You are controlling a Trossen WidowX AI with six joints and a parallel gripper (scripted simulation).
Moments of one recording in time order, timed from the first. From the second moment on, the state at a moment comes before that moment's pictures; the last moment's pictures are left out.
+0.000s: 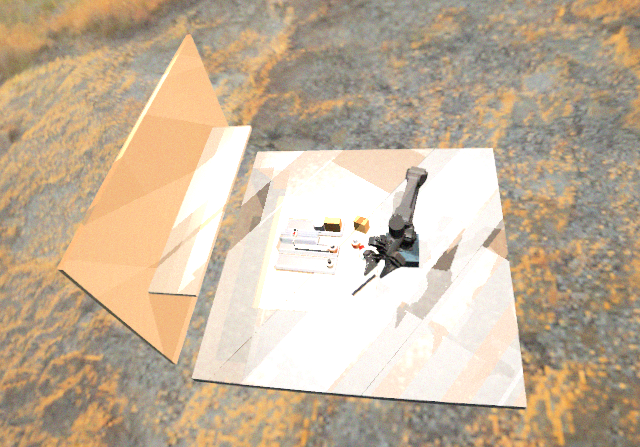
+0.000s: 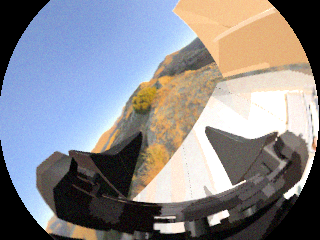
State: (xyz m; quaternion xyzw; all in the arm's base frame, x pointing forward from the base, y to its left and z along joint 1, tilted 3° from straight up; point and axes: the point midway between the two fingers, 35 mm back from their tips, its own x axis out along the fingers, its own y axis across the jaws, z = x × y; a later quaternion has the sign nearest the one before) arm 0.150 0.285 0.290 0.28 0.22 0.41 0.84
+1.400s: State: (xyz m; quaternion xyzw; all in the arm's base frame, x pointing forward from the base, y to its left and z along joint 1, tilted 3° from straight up) arm 0.229 -0.054 0.053 0.04 0.71 -0.06 0.70
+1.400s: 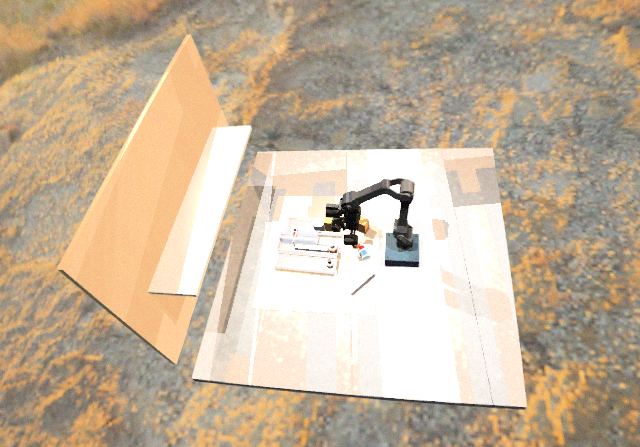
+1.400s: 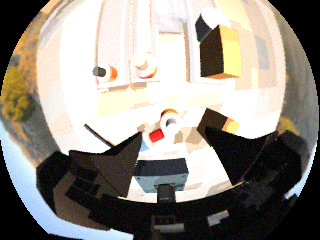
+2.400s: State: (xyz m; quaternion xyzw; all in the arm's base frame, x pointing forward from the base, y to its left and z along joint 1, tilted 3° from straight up) arm 0.229 -0.056 0.008 0.04 0.71 -0.06 0.70
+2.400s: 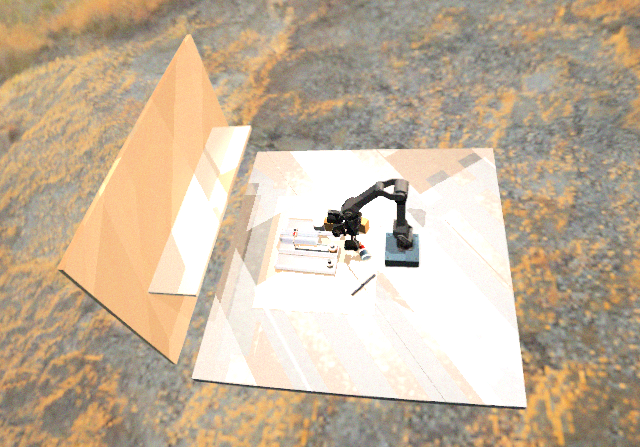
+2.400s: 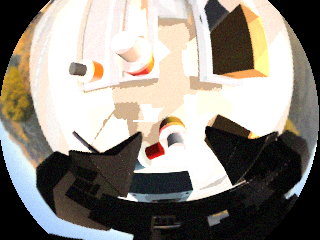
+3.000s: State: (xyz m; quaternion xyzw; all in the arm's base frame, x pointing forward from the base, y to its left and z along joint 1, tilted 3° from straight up) arm 0.226 -0.055 0.002 0.04 0.71 -0.06 0.70
